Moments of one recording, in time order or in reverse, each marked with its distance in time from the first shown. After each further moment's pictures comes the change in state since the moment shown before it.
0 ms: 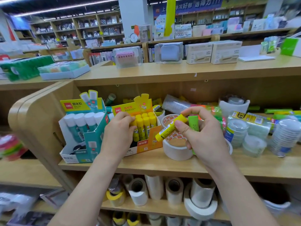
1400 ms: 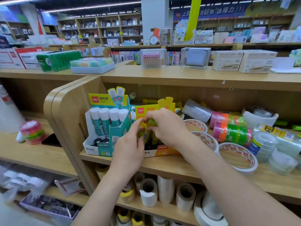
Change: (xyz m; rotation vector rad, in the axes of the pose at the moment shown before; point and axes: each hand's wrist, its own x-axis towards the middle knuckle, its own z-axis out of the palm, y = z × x) left_hand -0.050 -0.007 -0.027 -0.266 -0.056 -0.268; right_hand 0.053 0.011 0.106 -1.042 -0.557 -0.390
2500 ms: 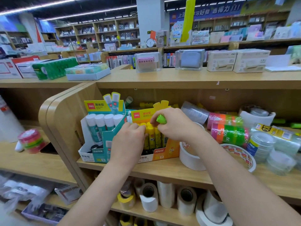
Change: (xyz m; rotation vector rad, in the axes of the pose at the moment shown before) left_hand 0.038 0.002 0.011 0.556 0.086 0.325; right_hand 0.005 0.030 -0.020 0.270 -0.117 0.156
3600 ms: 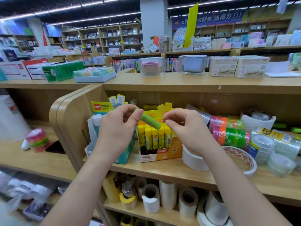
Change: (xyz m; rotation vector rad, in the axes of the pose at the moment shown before) left_hand 0.007 -0.010 -0.073 -0.786 0.059 -0.277; right_hand -0.045 -0.008 -0.005 0.368 0.311 -0.035
